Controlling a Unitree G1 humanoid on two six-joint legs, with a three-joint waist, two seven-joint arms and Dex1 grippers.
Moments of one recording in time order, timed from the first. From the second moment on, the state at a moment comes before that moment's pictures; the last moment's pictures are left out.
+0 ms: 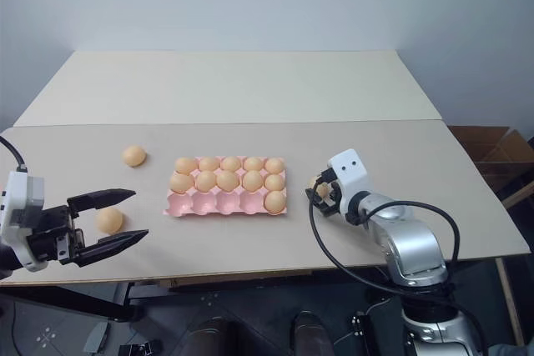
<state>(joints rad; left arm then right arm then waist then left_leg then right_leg) 0.23 0.90 0.60 -0.50 -0.81 0.54 -1.09 -0.38 -0.45 0.05 -0.34 0.23 0.99 0.33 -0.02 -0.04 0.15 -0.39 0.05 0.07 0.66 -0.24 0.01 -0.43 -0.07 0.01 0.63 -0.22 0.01</state>
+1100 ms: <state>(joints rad) 0.25 0.90 0.64 -0.49 -0.81 0.53 -1.10 -0.51 -0.38 0.24 -0.52 0.28 0.99 0.42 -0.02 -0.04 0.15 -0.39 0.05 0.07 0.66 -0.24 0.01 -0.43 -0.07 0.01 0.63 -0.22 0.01</state>
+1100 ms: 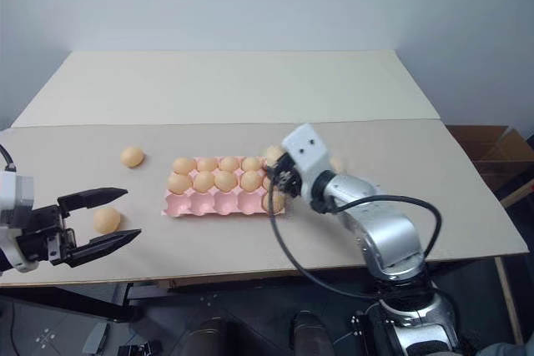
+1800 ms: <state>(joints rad) 0.24 0.91 0.65 -0.45 -0.81 0.53 -1.12 -0.47 -0.49 0.10 -0.63 0.36 1.05 0.52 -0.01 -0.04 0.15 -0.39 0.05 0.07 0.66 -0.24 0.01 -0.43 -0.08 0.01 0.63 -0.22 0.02</state>
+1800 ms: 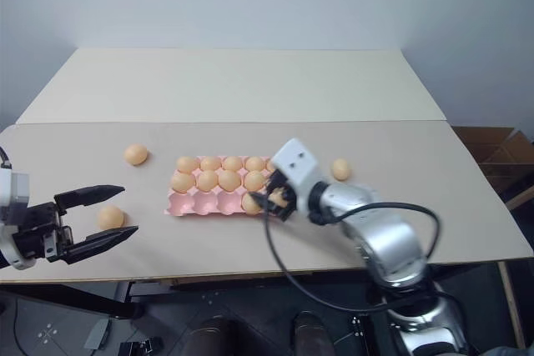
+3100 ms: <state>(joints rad) 0.16 0.91 0.65 -0.36 -0.81 0.53 -1.16 -0.59 -0.44 0.03 0.27 0.06 0.60 0.39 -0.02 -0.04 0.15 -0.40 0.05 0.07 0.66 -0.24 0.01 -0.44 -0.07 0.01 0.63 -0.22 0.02</state>
